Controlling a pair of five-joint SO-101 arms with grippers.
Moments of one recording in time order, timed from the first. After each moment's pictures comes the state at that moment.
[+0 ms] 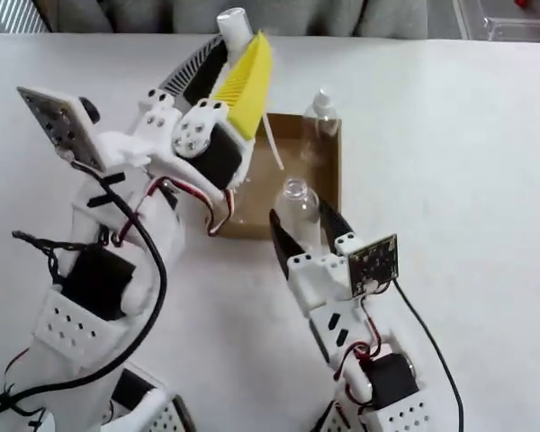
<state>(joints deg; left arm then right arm) 23.7 -46.0 25.0 17.7 23.7 -26.0 -103.0 89.0 29.9 -1.5</state>
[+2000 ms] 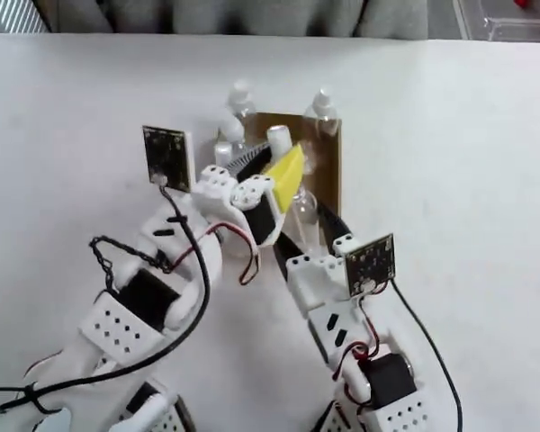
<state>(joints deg) 29.8 -50.2 52.0 17.5 28.6 -26.0 -103.4 90.4 29.8 -1.3</state>
